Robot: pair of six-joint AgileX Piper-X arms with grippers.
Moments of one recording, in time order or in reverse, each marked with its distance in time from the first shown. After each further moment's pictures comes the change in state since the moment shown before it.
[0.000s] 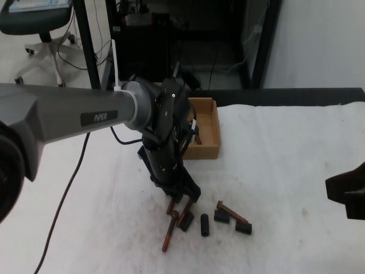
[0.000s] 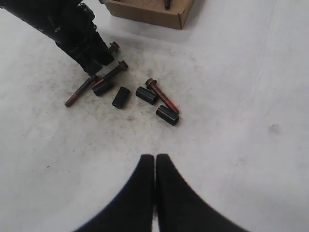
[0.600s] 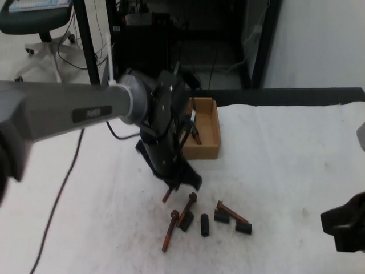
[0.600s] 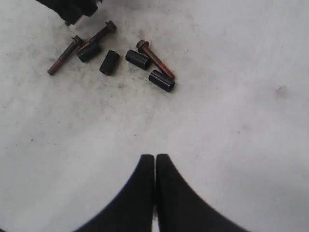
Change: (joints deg) left arm 0.1 -2.5 0.3 -1.3 -0.7 -3.9; right arm 0.0 0.0 6.4 -0.1 0.0 -0.1
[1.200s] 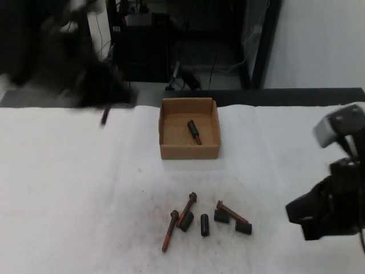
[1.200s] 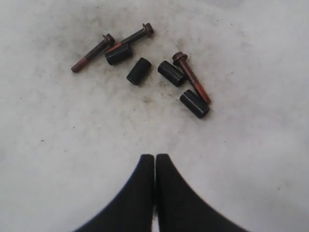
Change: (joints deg) left arm 9.9 -45.4 17.7 -2.2 -1.1 -1.3; right arm 0.0 13.0 0.0 -11.1 -8.1 -8.2
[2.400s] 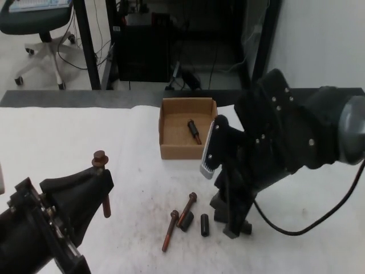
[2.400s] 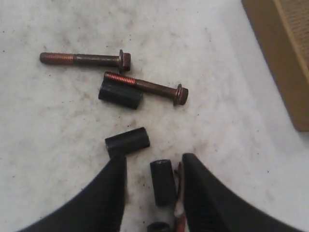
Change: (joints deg) left arm 0.4 -44.4 52.6 -49.5 20.6 -15.4; right arm 14.1 35.3 -15.6 -14.0 9.4 -32.6
